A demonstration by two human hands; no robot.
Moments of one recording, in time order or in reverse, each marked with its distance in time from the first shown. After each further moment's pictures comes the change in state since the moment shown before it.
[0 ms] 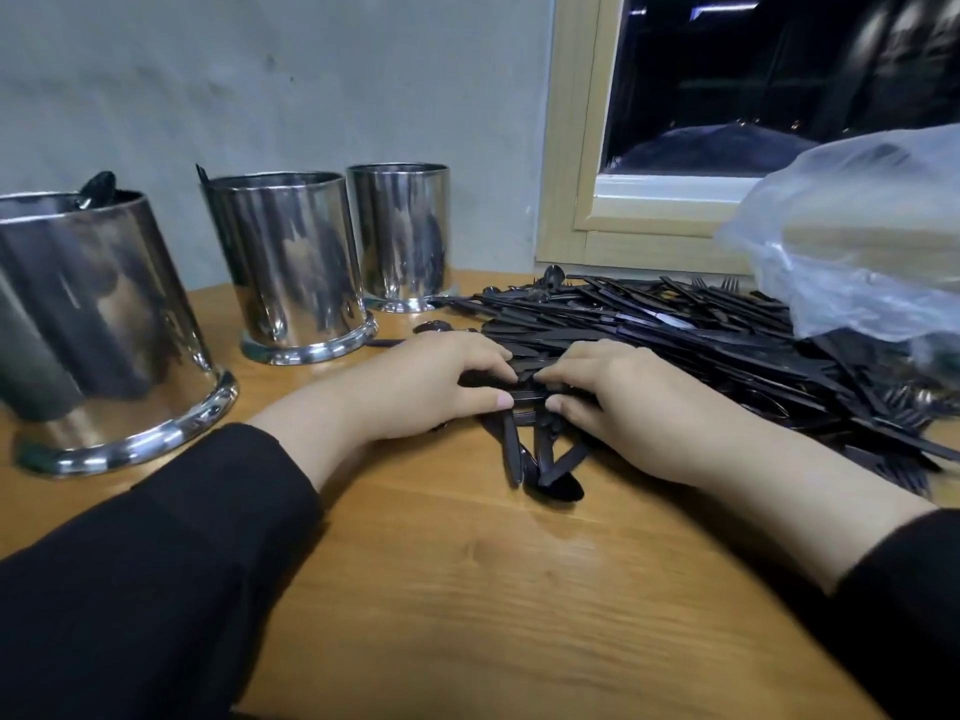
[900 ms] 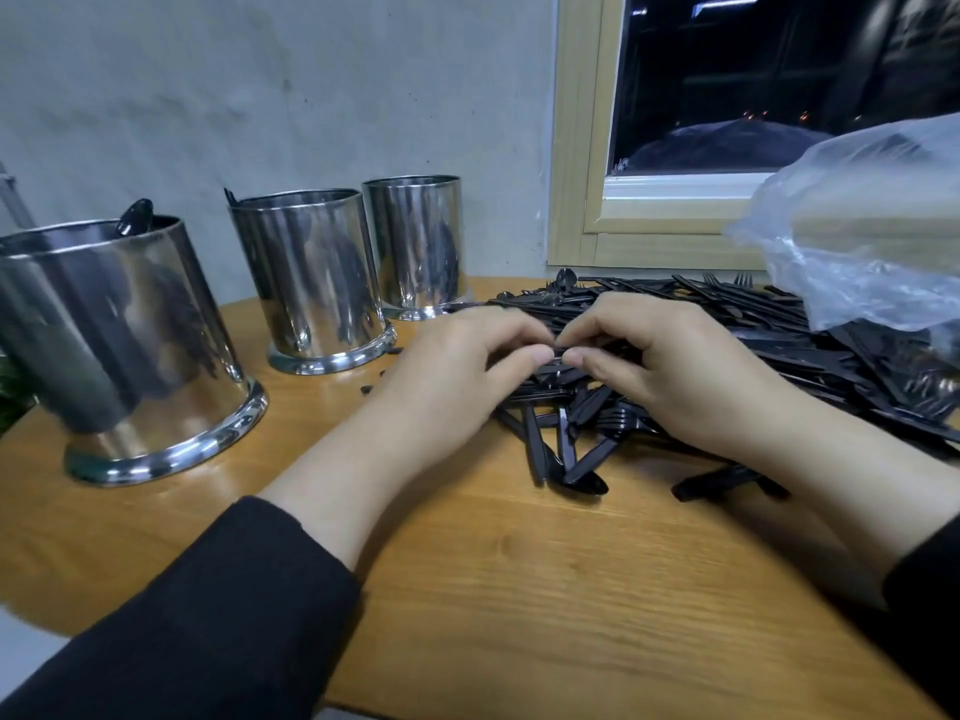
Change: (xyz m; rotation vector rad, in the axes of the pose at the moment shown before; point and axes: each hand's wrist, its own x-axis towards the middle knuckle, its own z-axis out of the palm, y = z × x) left_hand -0.031 0.041 -0.005 -0.186 0.430 0.054; right_hand -0.005 -0.012 -0.028 0.261 0.271 -0.091
